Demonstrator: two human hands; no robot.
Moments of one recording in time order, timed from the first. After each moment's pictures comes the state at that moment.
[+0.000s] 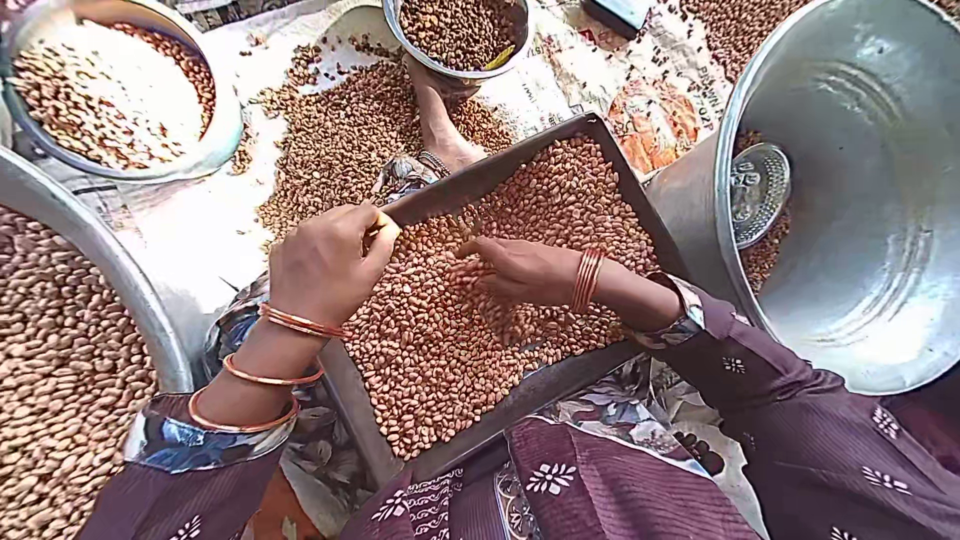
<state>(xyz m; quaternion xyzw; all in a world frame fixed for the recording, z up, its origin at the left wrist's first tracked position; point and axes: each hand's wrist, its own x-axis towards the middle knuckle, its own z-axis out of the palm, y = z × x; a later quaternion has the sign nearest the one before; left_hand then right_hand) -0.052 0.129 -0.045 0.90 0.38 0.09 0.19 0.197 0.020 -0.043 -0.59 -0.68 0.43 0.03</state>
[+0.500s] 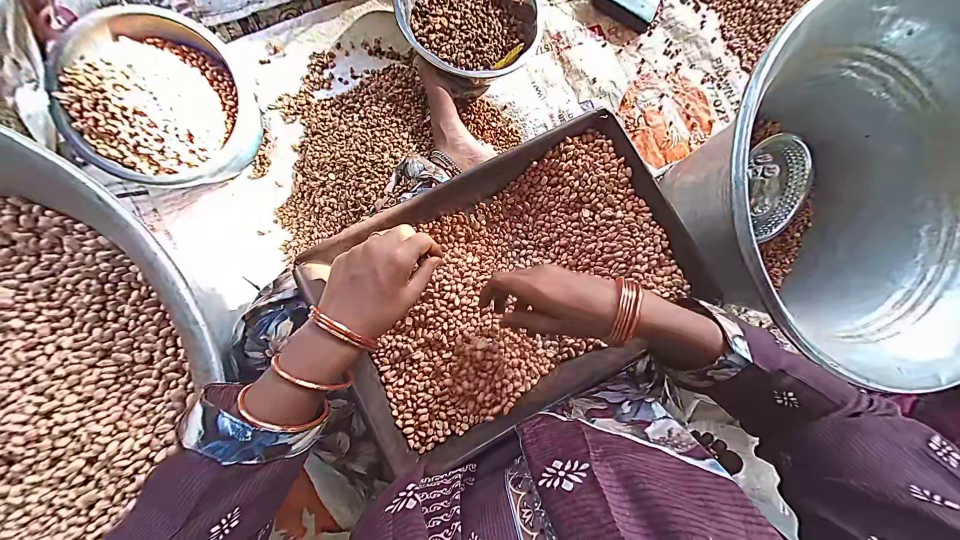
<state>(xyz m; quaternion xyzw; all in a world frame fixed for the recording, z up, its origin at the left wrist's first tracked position) -0.045 0.119 -0.058 0.94 0.25 0.07 0.22 0.185 -0.018 -0.040 -0.51 -0.74 0.43 0.12</state>
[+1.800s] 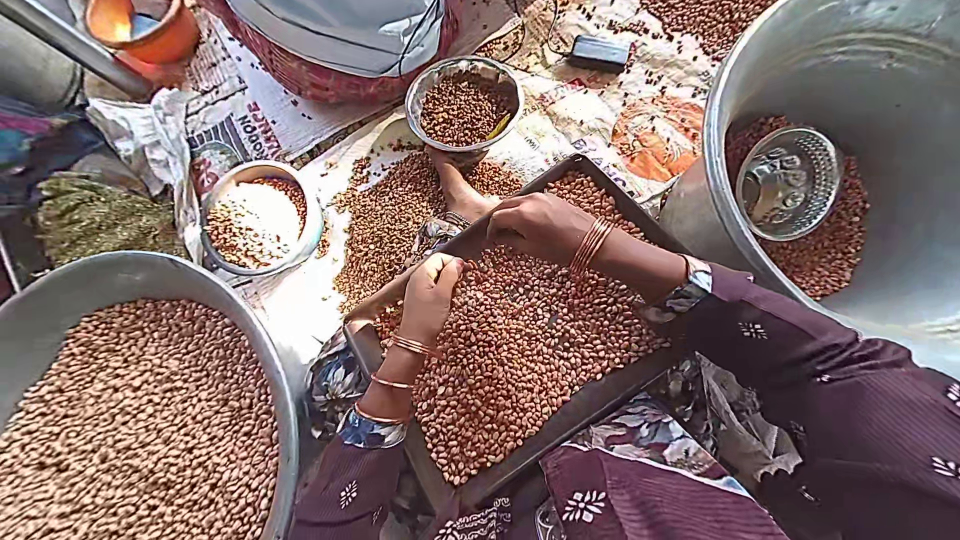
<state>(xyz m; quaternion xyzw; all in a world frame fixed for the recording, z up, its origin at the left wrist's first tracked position) 0.012 0.108 -0.061 0.71 0.45 0.18 0.51 0.240 0.060 -0.034 -0.59 -0.77 0.18 0.15</state>
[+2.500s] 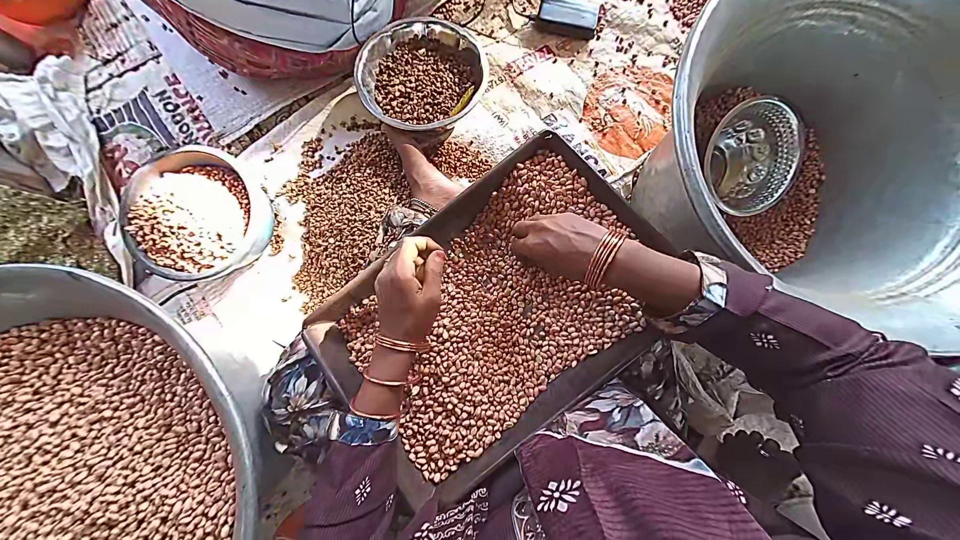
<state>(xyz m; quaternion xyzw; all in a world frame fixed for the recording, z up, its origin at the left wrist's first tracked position) 0.023 0.104 -0.086 0.85 0.35 0.26 0.29 0.261 0.007 -0.051 -0.62 -0.75 0.22 -0.09</state>
